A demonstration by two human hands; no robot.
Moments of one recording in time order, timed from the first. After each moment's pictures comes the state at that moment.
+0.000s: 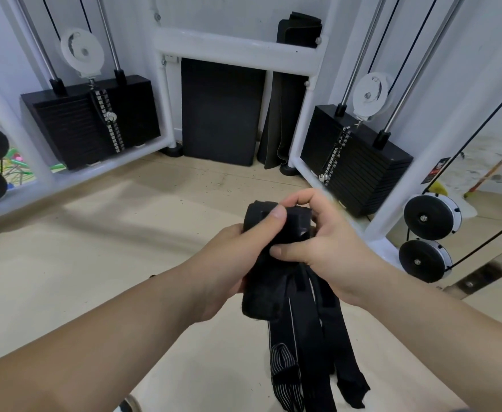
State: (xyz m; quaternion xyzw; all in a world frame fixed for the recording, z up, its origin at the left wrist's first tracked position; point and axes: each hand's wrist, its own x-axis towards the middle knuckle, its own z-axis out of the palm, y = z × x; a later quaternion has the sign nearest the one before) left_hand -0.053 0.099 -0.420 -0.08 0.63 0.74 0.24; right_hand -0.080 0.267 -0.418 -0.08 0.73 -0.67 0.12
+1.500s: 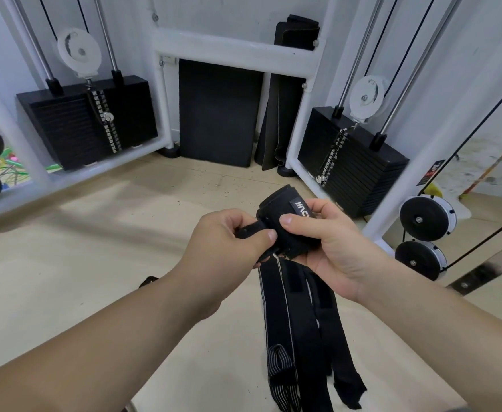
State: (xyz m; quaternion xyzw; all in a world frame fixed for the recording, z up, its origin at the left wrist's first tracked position) left_hand -0.053 0.097 -0.422 -0.08 0.75 0.66 0.02; right_hand -0.092 0.271 -0.418 0.08 0.61 -0.78 0.15
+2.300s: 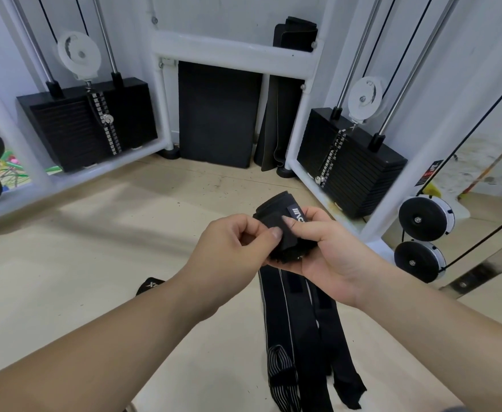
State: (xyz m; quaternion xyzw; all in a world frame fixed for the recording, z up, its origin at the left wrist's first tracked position) left_hand -0.049 0.101 -0.425 -0.05 0.77 0.64 0.01; right_hand -0.092 0.273 -0.430 0.06 0.57 -0.79 0.22
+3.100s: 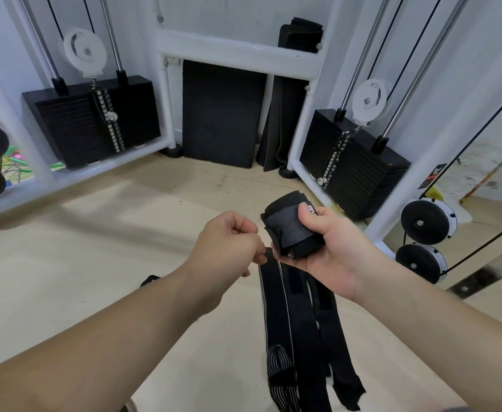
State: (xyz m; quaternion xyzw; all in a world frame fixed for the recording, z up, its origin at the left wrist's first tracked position) left_hand -0.061 0.095 -0.428 -0.15 0.73 0.67 0.07; right_hand -0.103 0.271 -0.427 0.12 0.54 -0.81 0.20
